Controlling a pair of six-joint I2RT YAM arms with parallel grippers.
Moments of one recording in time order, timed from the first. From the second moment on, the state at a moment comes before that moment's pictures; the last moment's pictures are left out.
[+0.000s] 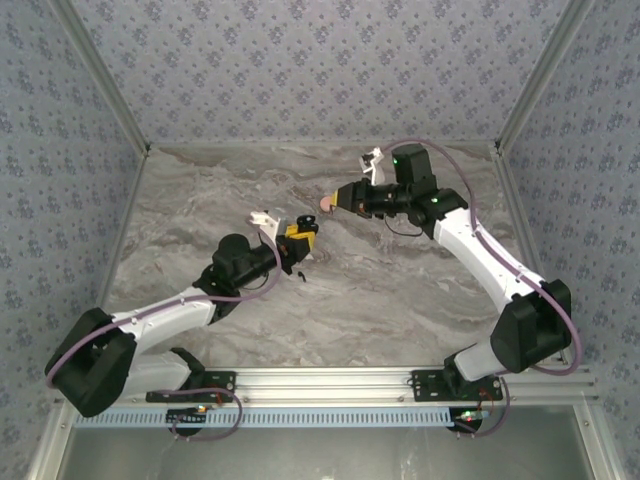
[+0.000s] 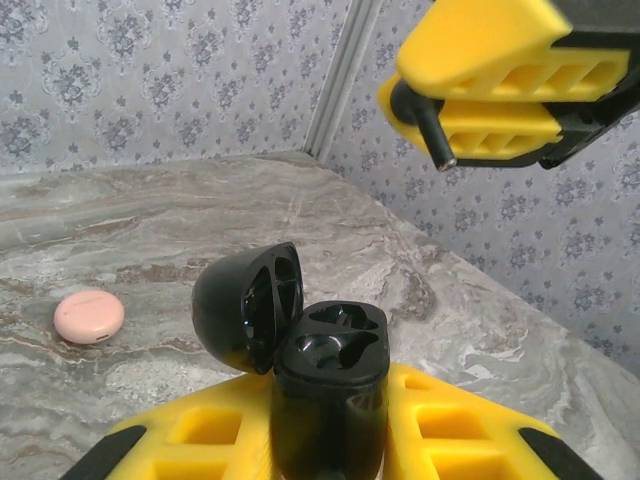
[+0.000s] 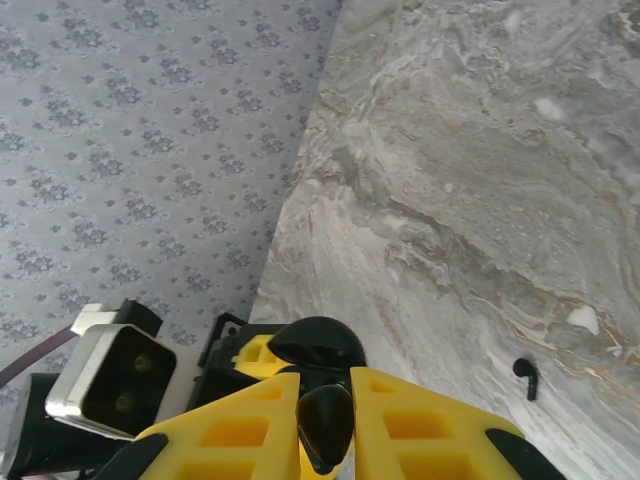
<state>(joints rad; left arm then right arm) -0.69 1.21 0.49 0.67 0.24 -0.34 0.44 1.46 1.29 -0.37 -0.73 0.67</state>
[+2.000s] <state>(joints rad) -0.69 1.22 0.55 0.74 0.26 -0.50 0.54 1.49 1.32 -0.31 -0.69 0.67</state>
